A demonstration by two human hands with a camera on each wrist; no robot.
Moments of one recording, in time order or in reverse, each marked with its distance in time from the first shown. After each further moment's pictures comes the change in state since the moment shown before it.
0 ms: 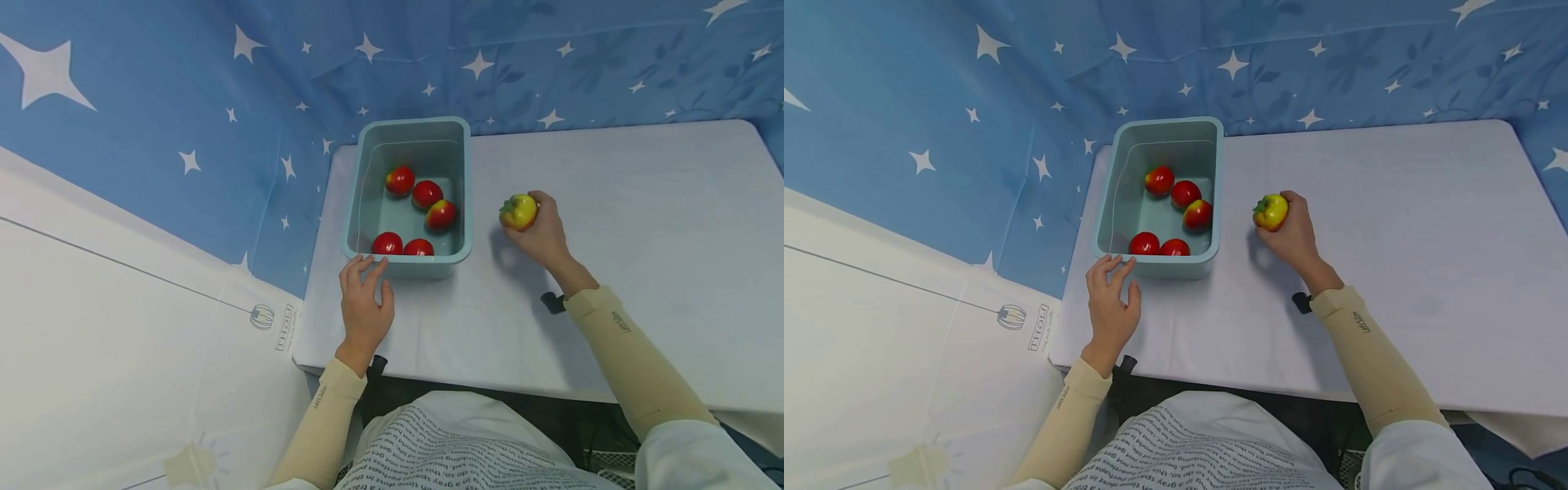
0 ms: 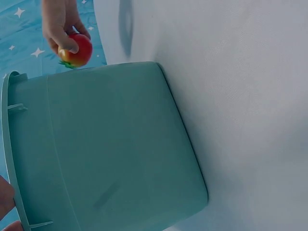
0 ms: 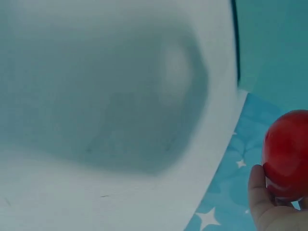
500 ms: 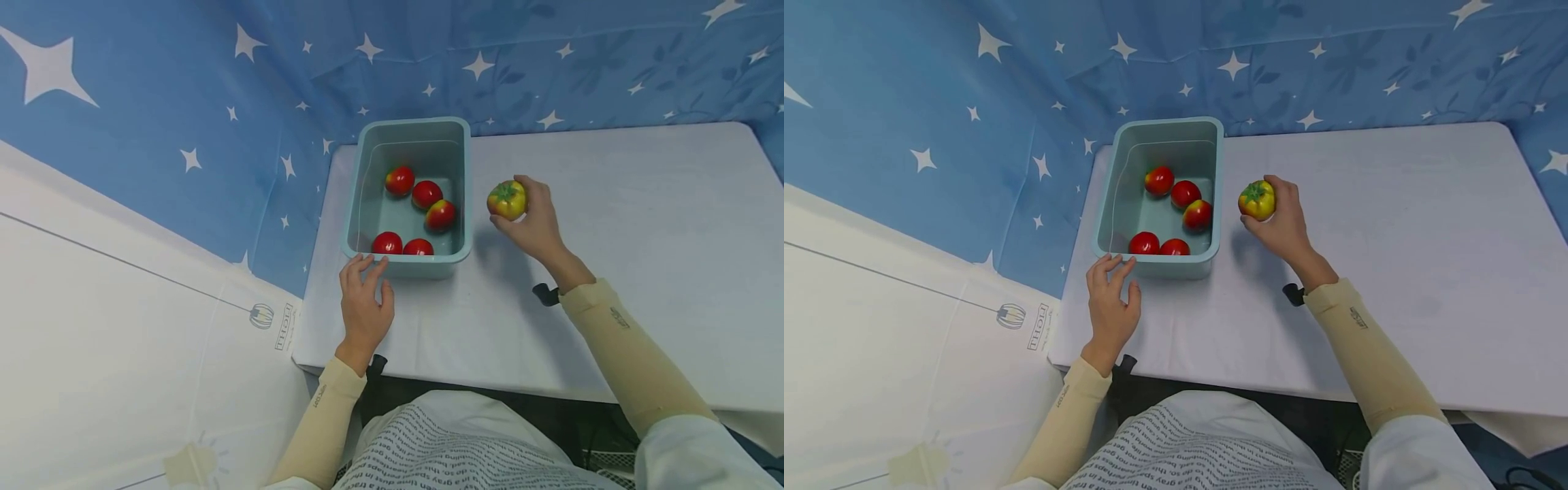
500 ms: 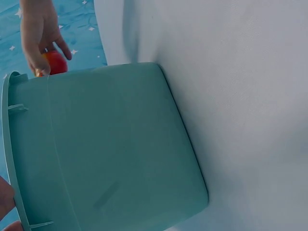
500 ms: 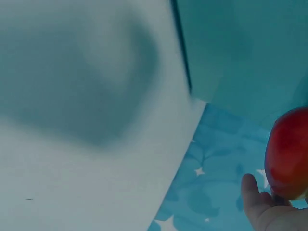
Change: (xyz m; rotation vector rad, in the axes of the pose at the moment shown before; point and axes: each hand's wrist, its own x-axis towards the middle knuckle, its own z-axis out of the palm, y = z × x) left_hand 0.000 -0.002 0.000 -0.008 -0.005 -0.003; right_hand 0.003 -0.043 -0.005 0.032 0.052 -0.165
